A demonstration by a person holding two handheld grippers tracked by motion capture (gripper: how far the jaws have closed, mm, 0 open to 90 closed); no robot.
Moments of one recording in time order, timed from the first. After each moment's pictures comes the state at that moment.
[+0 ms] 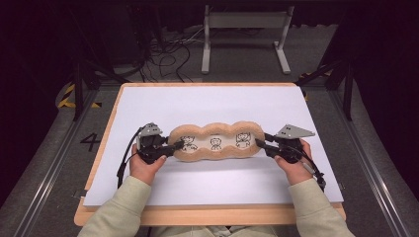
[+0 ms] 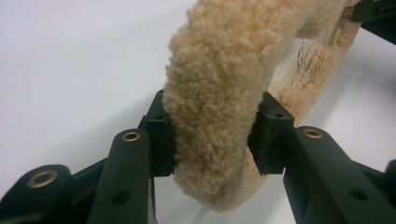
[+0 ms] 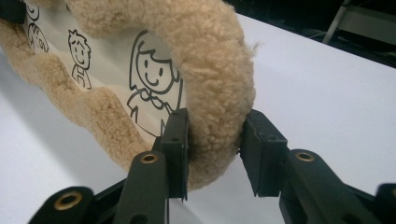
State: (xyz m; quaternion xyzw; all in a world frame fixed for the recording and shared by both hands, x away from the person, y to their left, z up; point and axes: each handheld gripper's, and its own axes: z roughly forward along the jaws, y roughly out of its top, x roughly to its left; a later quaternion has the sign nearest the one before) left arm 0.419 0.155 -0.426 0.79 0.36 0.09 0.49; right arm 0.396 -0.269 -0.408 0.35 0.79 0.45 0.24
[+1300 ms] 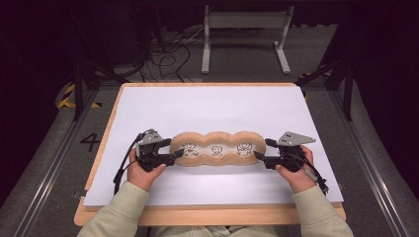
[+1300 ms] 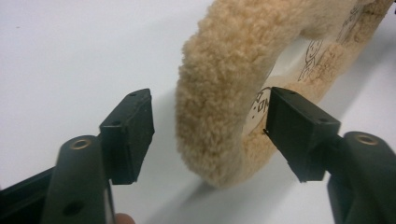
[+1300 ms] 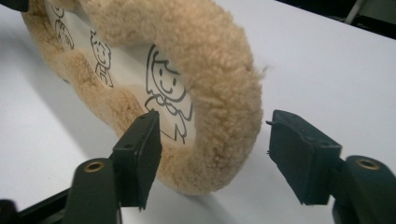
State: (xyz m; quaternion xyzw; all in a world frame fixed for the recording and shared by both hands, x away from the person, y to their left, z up) left arm 0.392 0.161 -0.420 0.80 0.37 0.14 0.46; right arm 0.378 -0.271 -0.412 0.34 0.81 0.44 0.21
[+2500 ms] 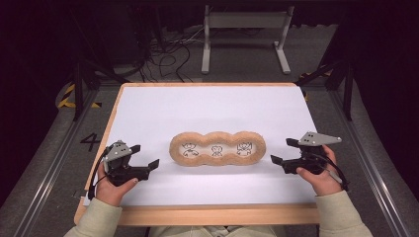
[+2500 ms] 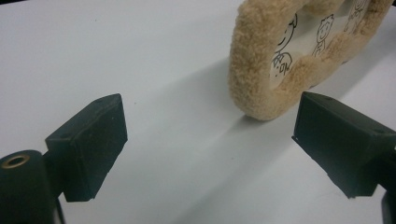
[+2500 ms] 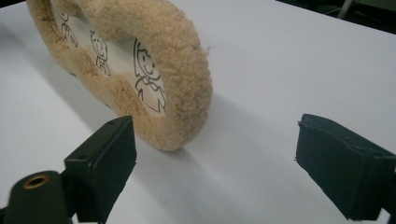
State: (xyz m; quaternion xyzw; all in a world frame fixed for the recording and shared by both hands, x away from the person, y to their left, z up) left arm 0.356 0.225 -0.427 0.77 0.39 0.17 0.47; right arm 0.362 -0.315 -0.393 0.36 0.80 0.44 0.19
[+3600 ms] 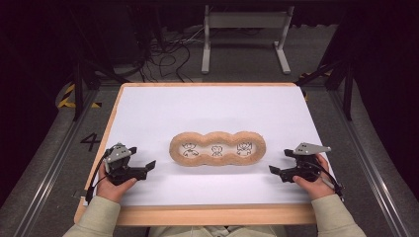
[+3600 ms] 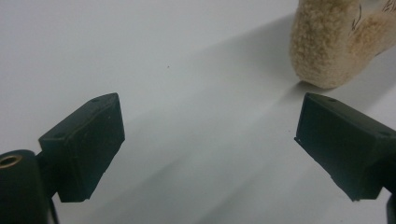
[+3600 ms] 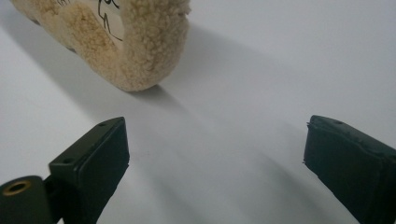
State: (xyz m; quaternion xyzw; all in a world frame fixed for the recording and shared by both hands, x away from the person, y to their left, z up) left arm 0.371 0.237 -0.461 0.78 0.40 0.18 0.44; right arm 0.370 -0.327 -0.454 0.38 0.81 0.42 0.16
